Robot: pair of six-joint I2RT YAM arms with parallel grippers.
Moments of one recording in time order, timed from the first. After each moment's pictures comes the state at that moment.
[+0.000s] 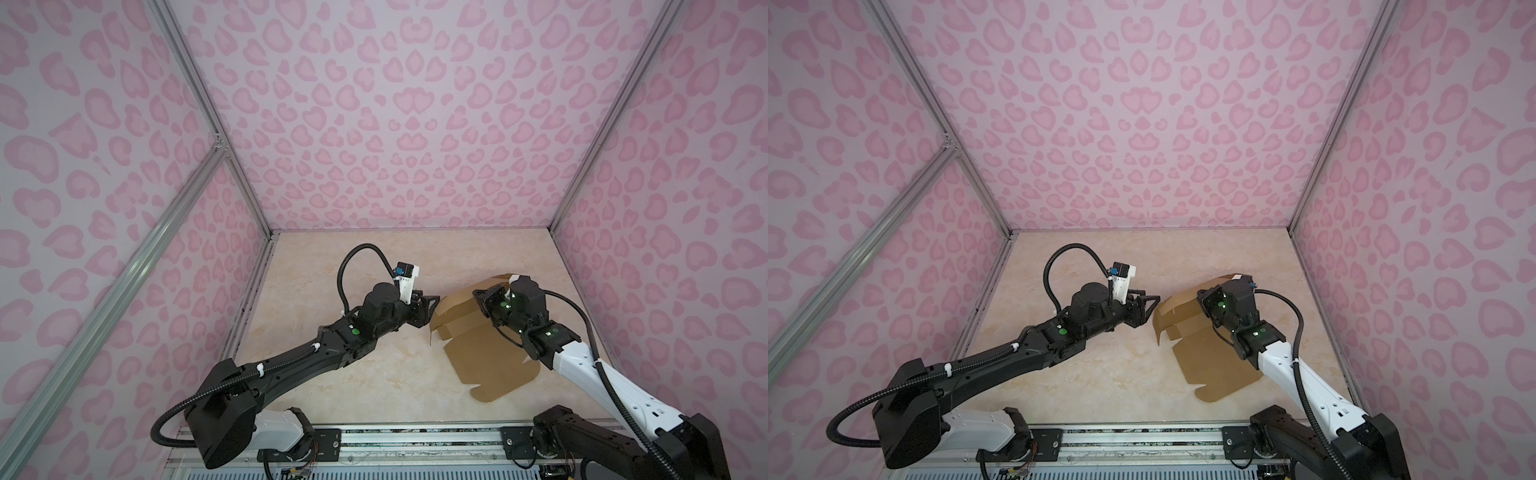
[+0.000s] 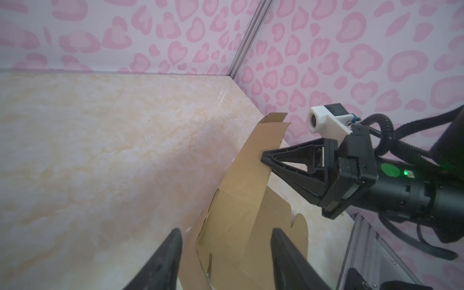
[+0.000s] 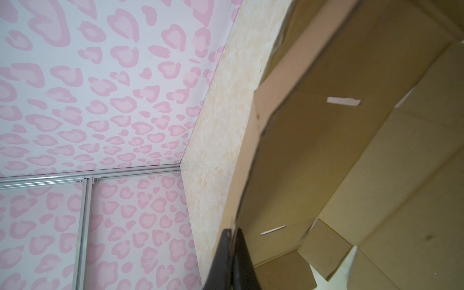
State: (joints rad) left arm -0.85 1.36 0.88 0.16 0.05 -0.52; right arm 0.39 1.06 0.66 -0.09 -0.07 1.30
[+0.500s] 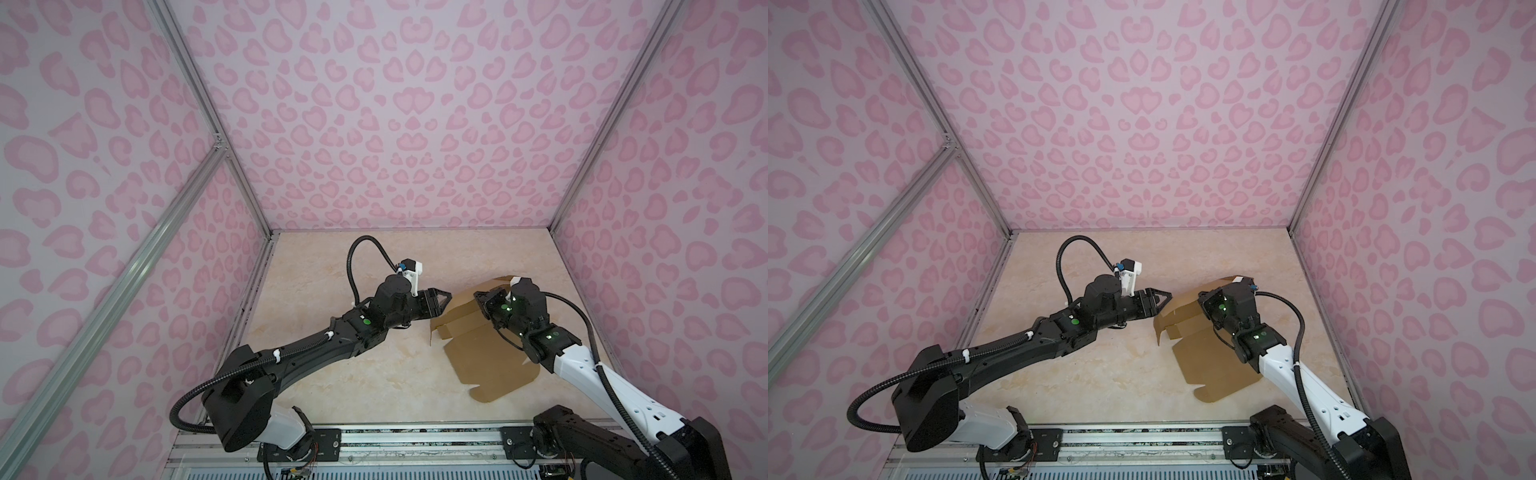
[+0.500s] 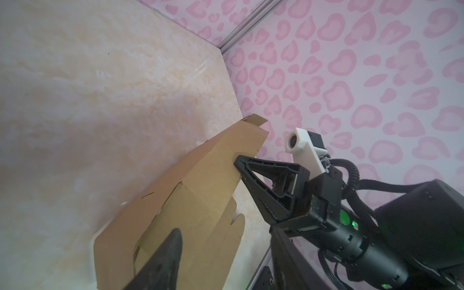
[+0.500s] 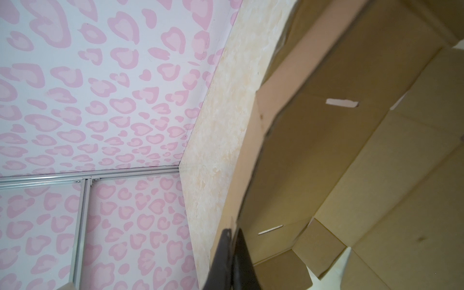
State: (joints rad) left arm -0.86 1.48 0.99 0.12 0.19 -0.93; right arm 0.39 1.04 0.64 -0.08 -0.05 1.30
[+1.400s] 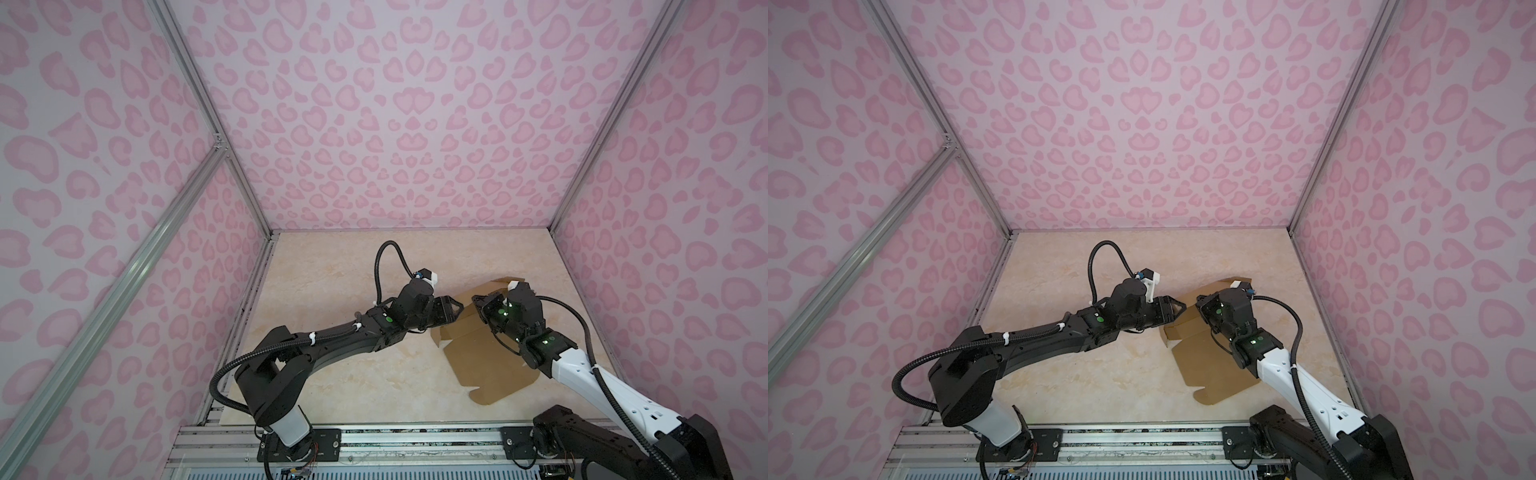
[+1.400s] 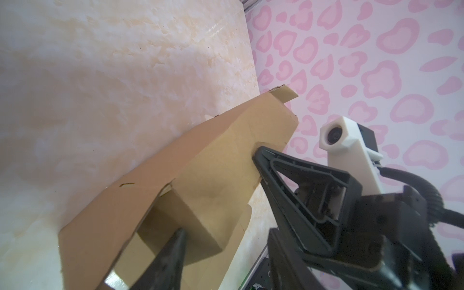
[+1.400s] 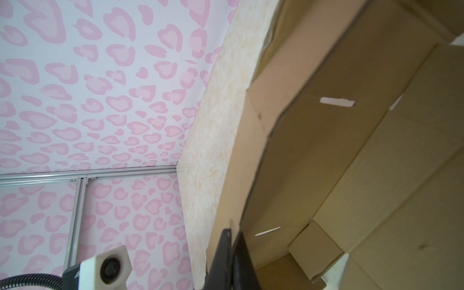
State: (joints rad) left arm -0.90 1.65 1.07 0.10 0.17 -1.00; right arm 0.43 1.03 0.58 -0.02 -0.01 1.31
